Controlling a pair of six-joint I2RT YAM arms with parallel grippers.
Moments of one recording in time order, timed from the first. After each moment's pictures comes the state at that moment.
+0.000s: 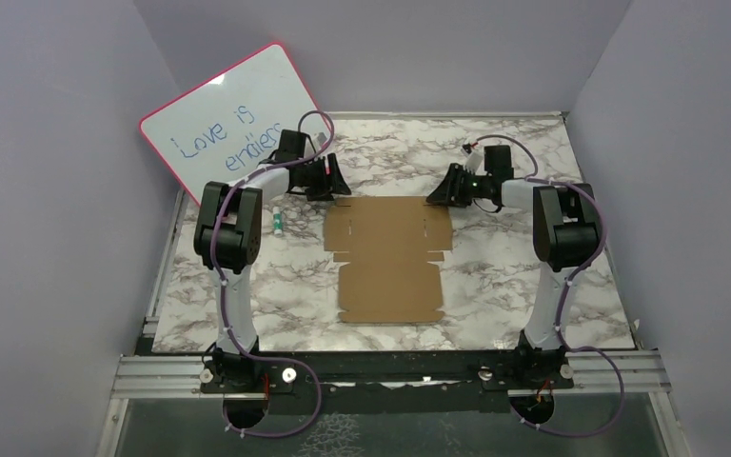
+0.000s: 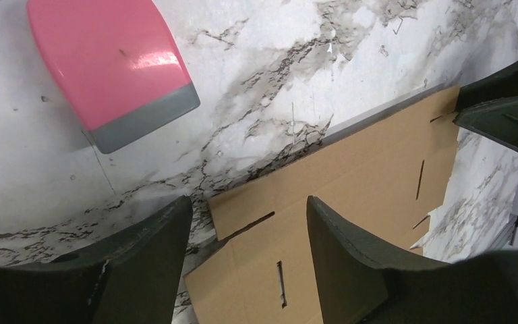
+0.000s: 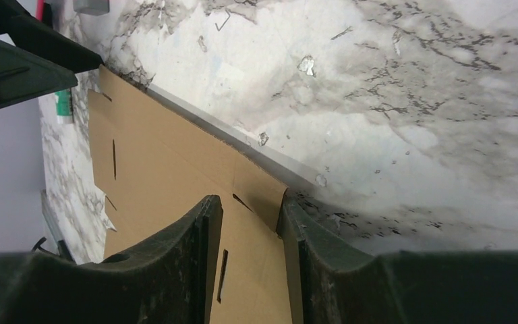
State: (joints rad) left arm -0.19 2.11 1.46 -0.23 0.55 -0.38; right arm 0.09 2.07 1.23 0.04 -0.73 0.34
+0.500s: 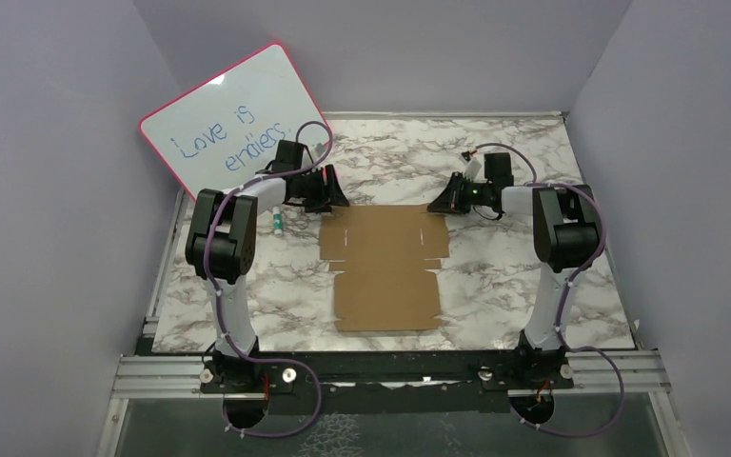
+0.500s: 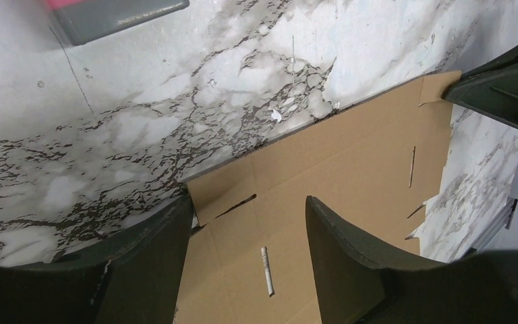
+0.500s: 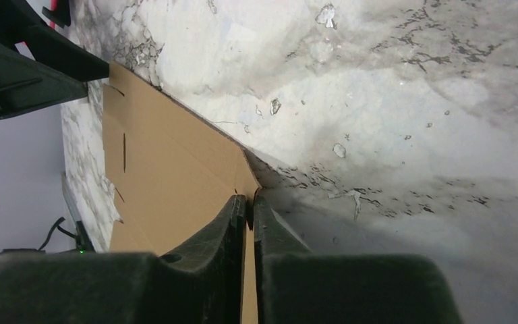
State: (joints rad) left arm -0.20 2.00 1.29 -0.20 0.56 -0.39; right arm 0.09 2.06 1.15 0.10 -0.80 0.36
